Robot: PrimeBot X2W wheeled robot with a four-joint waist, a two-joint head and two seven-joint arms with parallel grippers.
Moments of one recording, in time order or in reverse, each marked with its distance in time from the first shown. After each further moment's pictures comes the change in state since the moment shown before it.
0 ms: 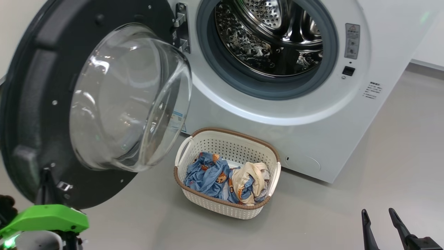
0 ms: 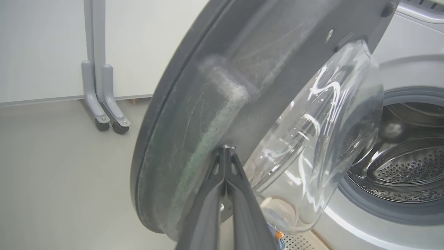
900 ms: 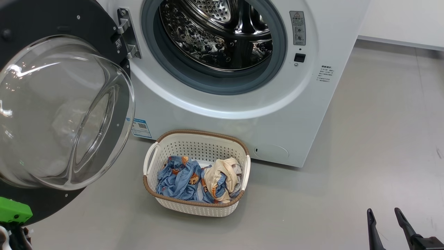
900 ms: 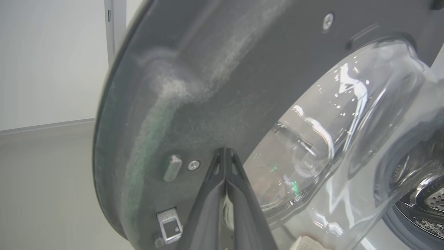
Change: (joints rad) left arm -0.176 0.111 0.222 0.356 0.005 0.008 -0.126; right arm -0.001 -0.004 -0.023 0.002 -0.012 0.008 0.000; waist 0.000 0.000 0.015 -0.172
